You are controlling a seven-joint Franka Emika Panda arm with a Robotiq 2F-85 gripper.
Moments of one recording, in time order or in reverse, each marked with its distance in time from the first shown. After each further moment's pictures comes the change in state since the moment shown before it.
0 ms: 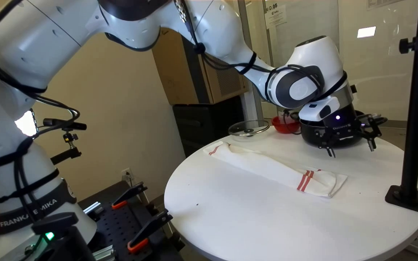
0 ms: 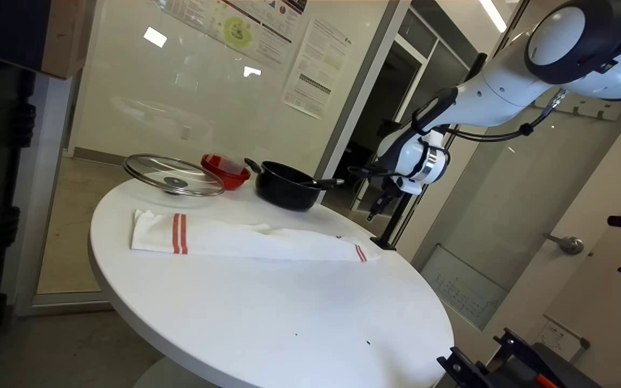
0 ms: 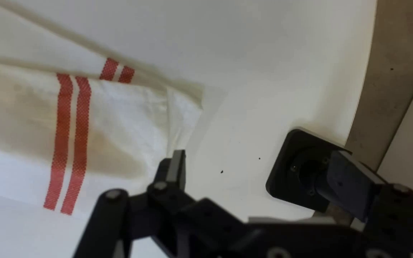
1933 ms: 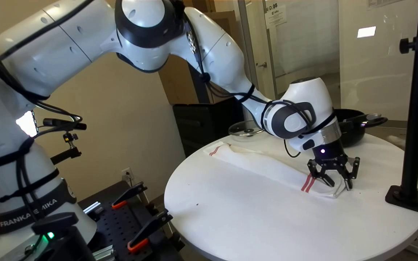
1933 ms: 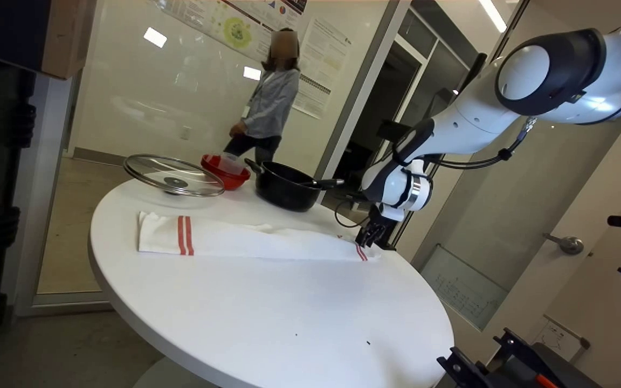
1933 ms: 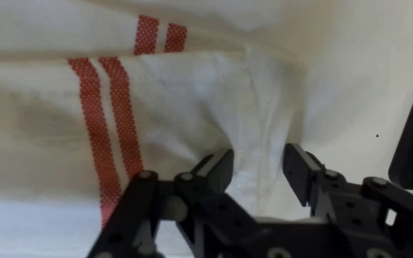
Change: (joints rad) arm 0.045 0.160 -0.030 0.039 -0.008 -0.002 0.270
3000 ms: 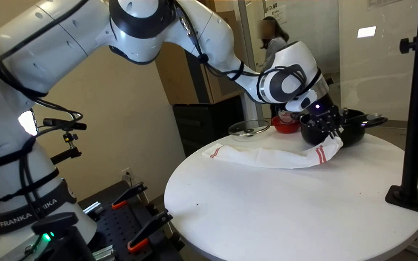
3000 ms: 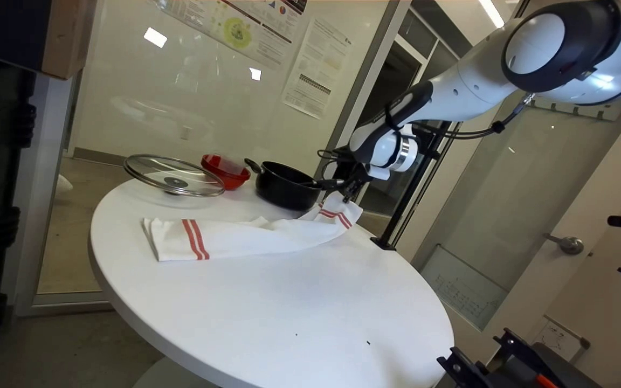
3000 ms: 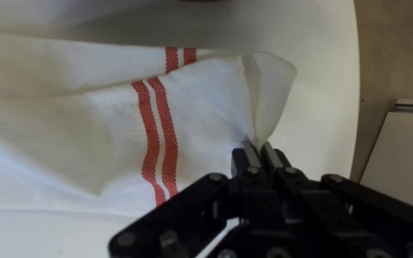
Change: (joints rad) arm 0.072 -0.078 0.012 0.120 -0.104 0.016 -0.040
